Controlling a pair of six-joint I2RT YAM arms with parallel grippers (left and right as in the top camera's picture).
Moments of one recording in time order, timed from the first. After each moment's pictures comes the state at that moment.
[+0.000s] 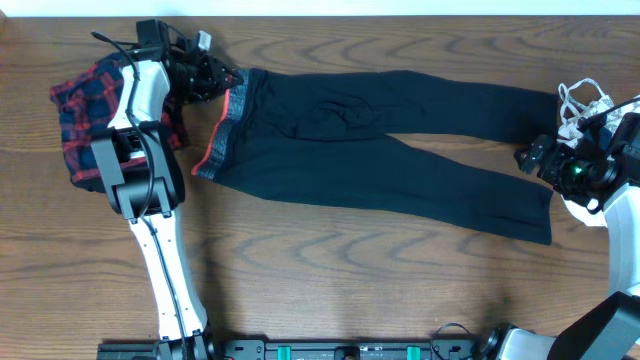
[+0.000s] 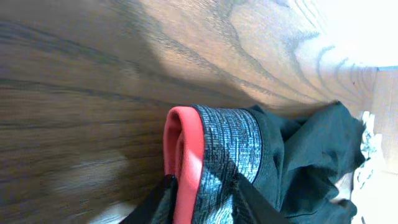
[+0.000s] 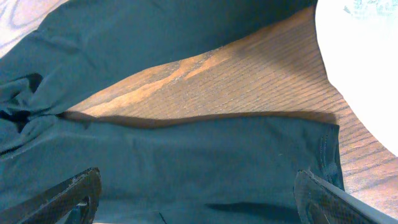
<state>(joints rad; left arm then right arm) 0.18 2.59 2.17 -0.79 0.80 -0.16 -0.46 1.46 1.05 -0.72 -0.39 0.12</state>
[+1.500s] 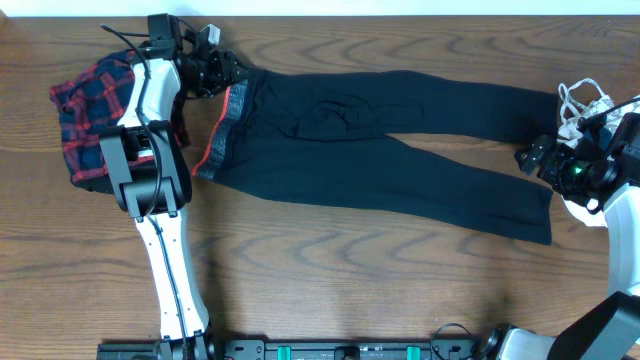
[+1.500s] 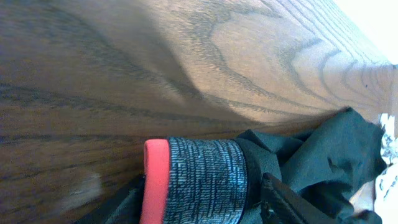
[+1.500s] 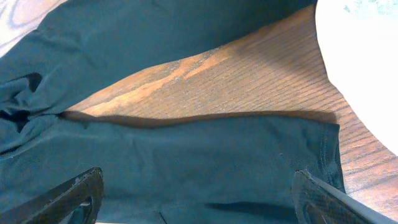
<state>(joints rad) 0.14 2.59 2.17 -0.71 0.75 -0.17 -0.46 1.46 1.05 -0.72 -0.39 0.12</state>
